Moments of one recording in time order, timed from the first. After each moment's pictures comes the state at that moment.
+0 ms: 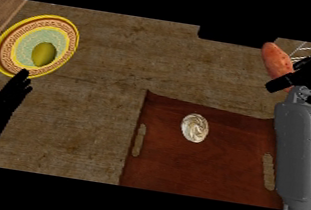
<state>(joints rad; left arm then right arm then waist) 0.00 0.39 0.07 -1.41 0.18 -0.01 0.08 -0.68 -0.13 -0.22 -1.37 1.31 0.14 1.03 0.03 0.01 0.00</state>
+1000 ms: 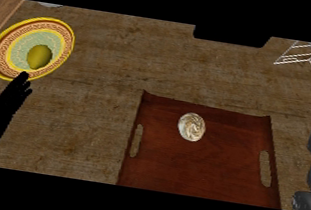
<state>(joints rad) 0.01 0.36 0.09 -1.40 0.15 -0.01 0.08 -1.06 -0.21 -0.31 -1.46 1.48 0.14 1.08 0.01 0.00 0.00</state>
